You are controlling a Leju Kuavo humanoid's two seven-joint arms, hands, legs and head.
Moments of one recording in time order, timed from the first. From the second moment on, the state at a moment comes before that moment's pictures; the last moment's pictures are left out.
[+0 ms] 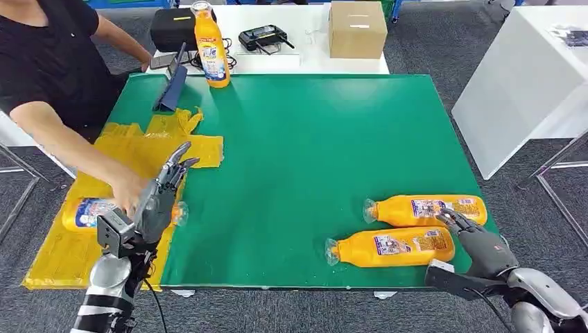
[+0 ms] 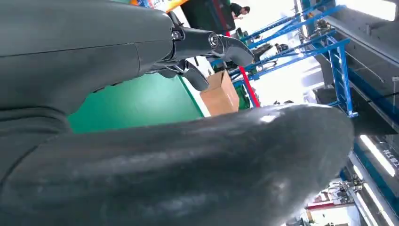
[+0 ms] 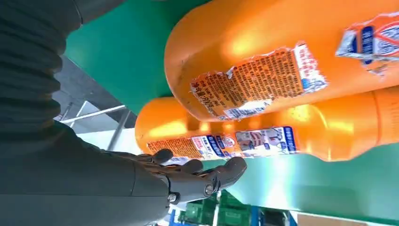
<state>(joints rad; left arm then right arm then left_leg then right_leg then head) -0.10 -0.02 0.03 -1.56 -0.12 -0.34 -0.57 -0.04 -0.56 0.21 -1.45 0.75 0.14 -0.18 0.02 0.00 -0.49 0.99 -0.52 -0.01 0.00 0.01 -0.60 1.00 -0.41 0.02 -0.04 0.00</state>
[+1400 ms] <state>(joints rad) -0.13 -0.05 0.03 -1.54 -0.08 -0.36 -0.55 -0.25 -0.32 0.56 -1.15 0.93 0.07 -0.20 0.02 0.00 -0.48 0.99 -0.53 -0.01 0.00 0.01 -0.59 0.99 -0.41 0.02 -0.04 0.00</state>
